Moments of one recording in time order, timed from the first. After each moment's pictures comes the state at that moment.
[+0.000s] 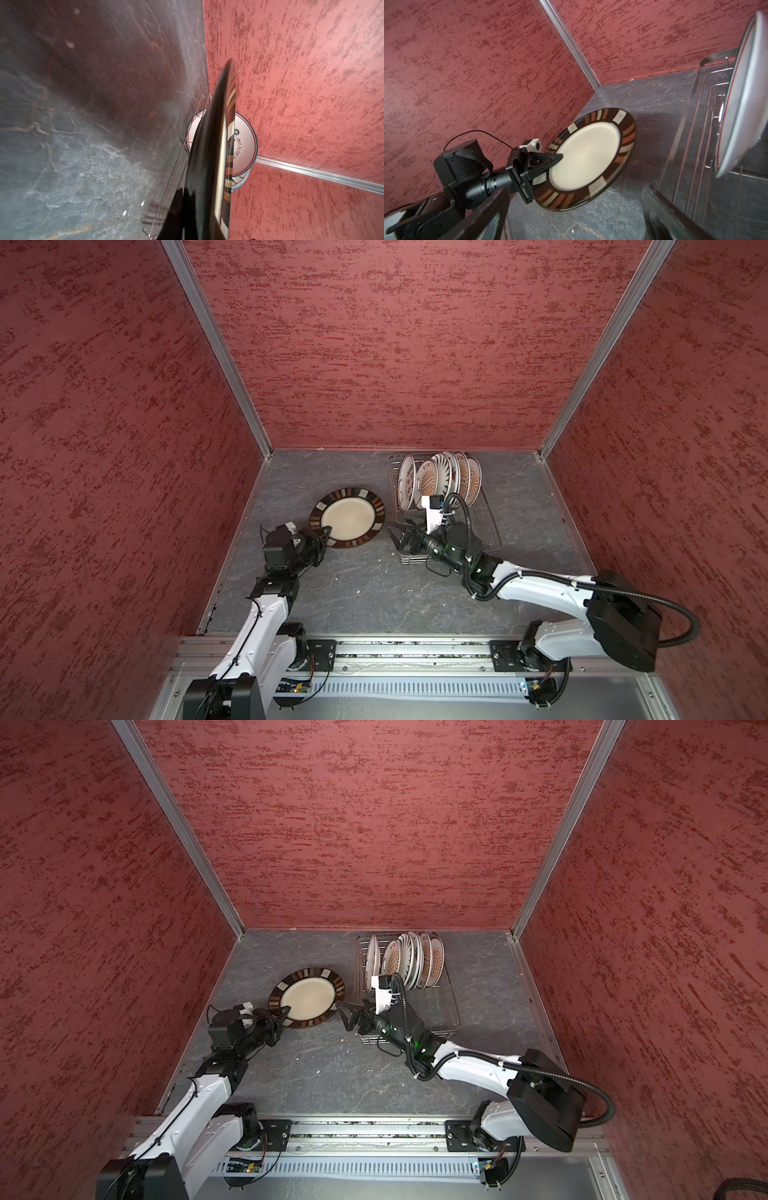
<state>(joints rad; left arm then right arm) 0.07 0.84 0.29 0.14 0.45 -1.37 0.93 1.40 0.70 0.65 0.03 0.63</state>
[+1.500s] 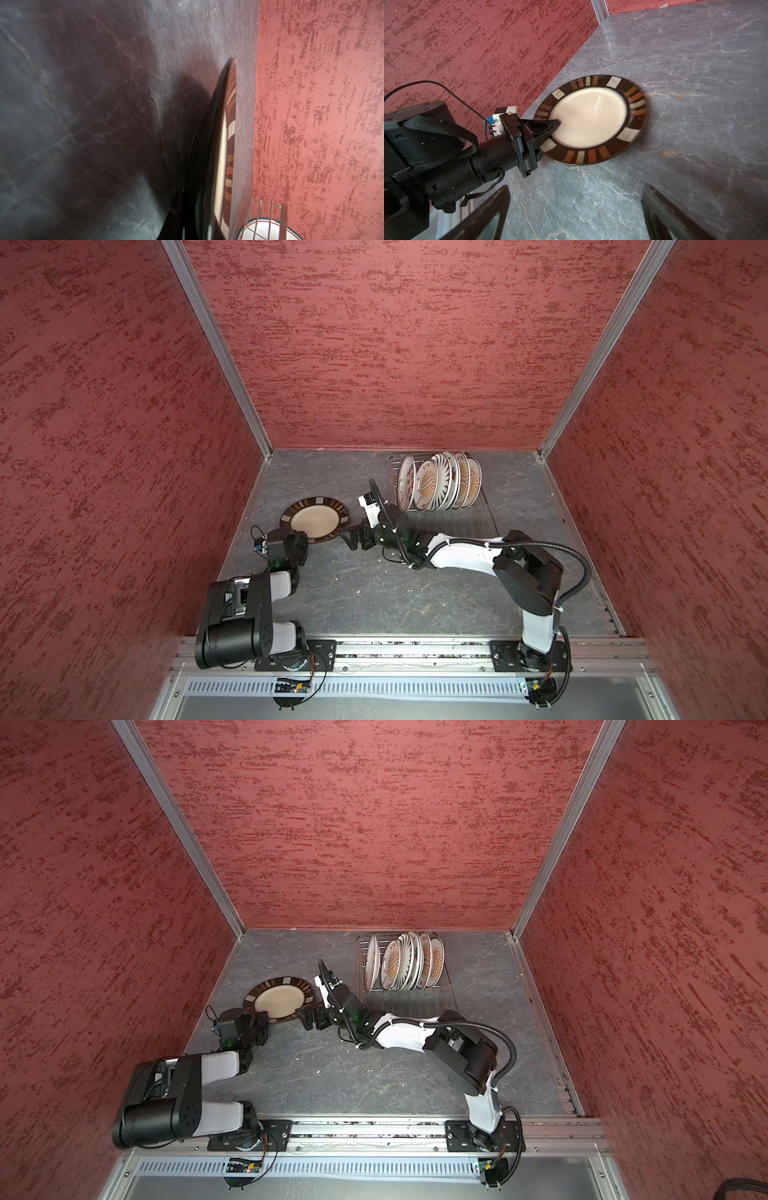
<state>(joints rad) 0.18 1.38 0.26 0.57 0.09 -1.34 0.97 1.94 1.24 0.34 -0.09 0.54</state>
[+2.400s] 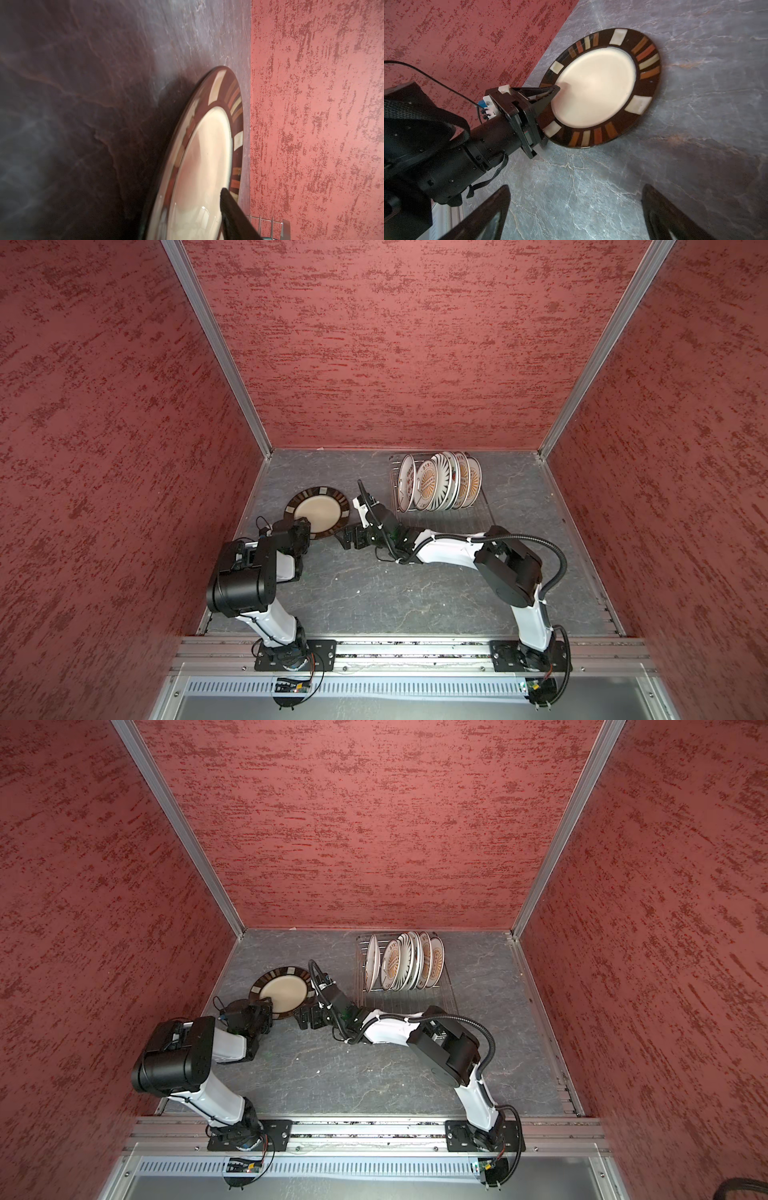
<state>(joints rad) 0.16 1.66 0.37 0.79 0.07 -1.34 0.97 2.06 1.36 0.22 -0.07 0.61</state>
